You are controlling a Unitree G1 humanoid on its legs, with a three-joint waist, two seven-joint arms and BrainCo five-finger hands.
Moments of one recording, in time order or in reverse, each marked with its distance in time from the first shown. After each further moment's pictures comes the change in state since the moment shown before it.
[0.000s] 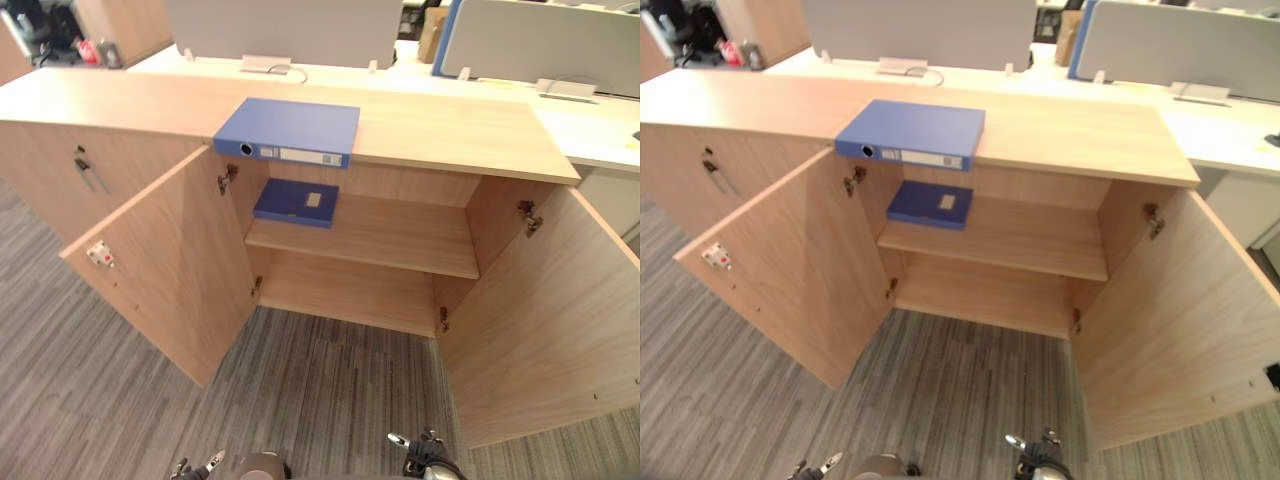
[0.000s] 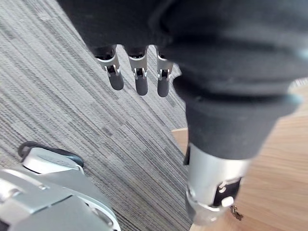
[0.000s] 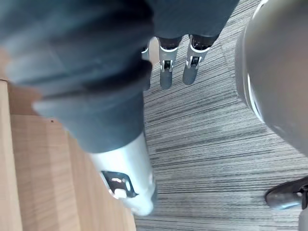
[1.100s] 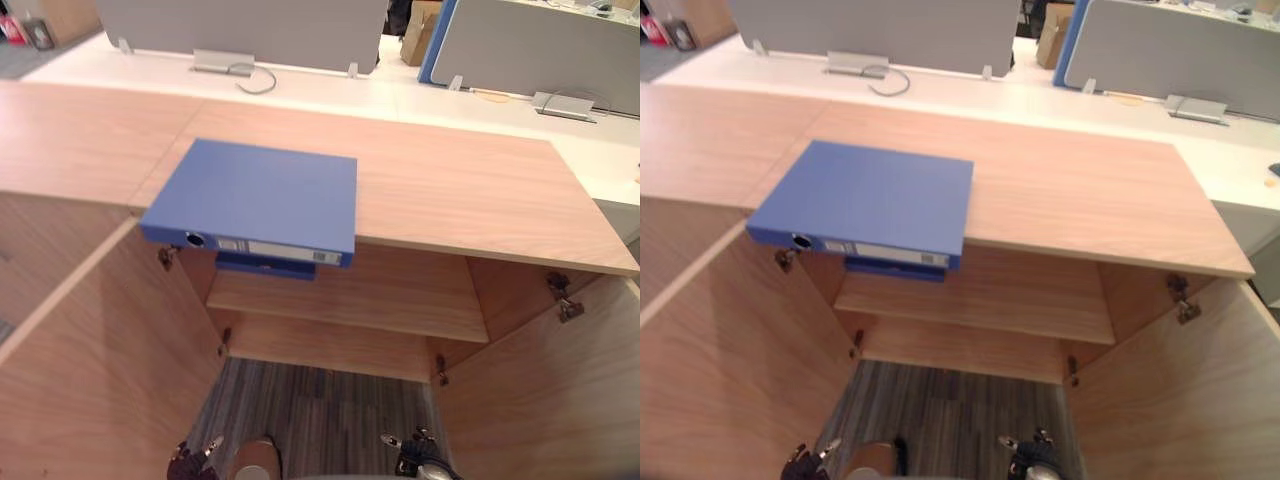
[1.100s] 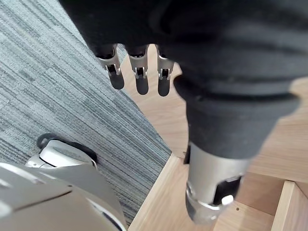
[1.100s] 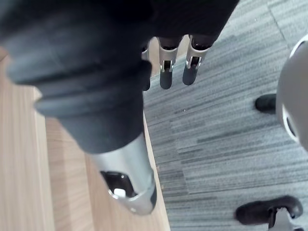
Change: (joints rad) left arm -0.034 0.022 -0.002 0.005 0.002 0.001 -0.011; right arm -0.025 0.030 0.013 0.048 -0.022 -0.009 -0.019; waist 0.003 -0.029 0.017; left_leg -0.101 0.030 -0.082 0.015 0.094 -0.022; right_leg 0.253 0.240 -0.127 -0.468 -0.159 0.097
